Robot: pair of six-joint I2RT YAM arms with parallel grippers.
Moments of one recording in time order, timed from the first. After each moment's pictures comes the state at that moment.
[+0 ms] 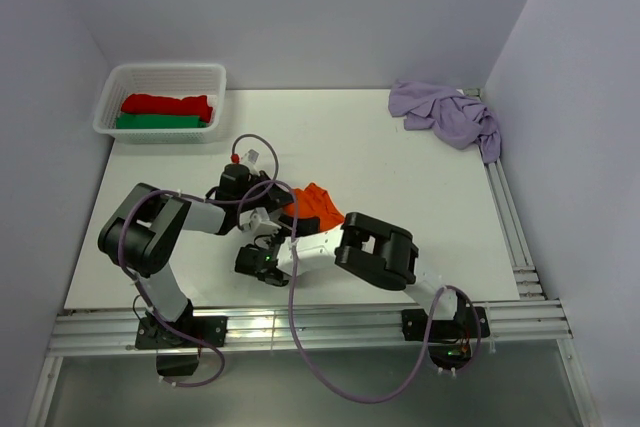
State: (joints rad) left arm -0.43 1.75 0.63 0.59 0.35 -0.93; right arm 1.29 2.21 1.39 -0.64 1.22 0.33
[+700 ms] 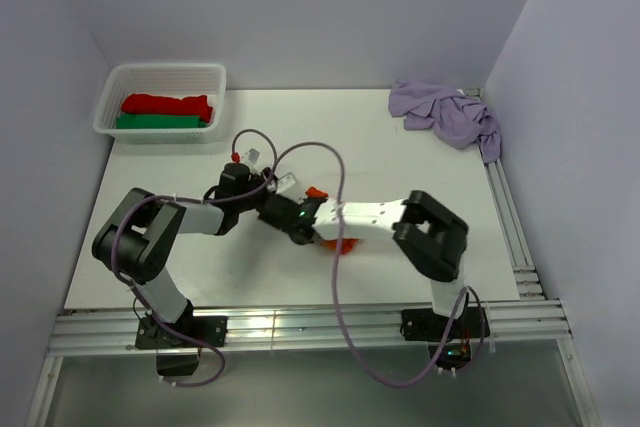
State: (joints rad) left arm -0.44 1.70 0.63 0.54 0.35 -0.92; right arm 1.12 1.94 1.30 -0.64 0.68 0.42
